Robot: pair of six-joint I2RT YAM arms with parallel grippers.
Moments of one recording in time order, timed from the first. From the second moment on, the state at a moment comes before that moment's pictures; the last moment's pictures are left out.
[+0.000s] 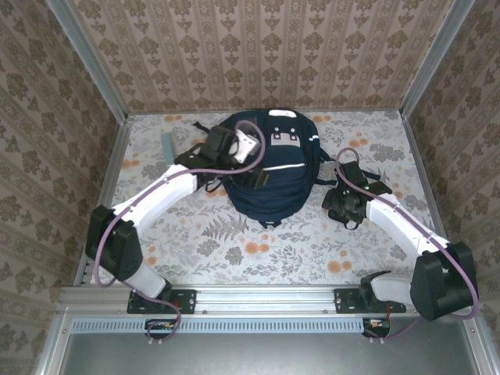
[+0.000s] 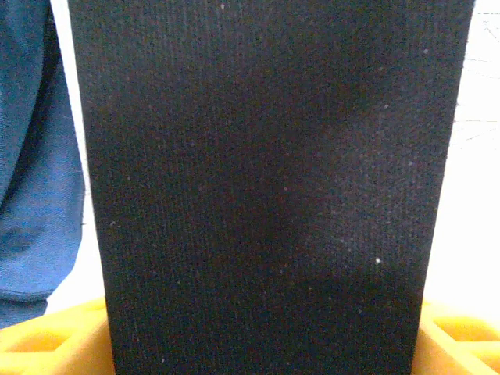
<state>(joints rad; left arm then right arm) -0.67 1.60 1.32 -0.53 0.25 0.06 0.24 1.25 0.82 -0.76 0.12 0.69</state>
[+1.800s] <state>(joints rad) -0.76 1.78 1.50 -0.52 0.07 0.61 0.22 1.23 0.81 -0.68 -0.09 0.68</state>
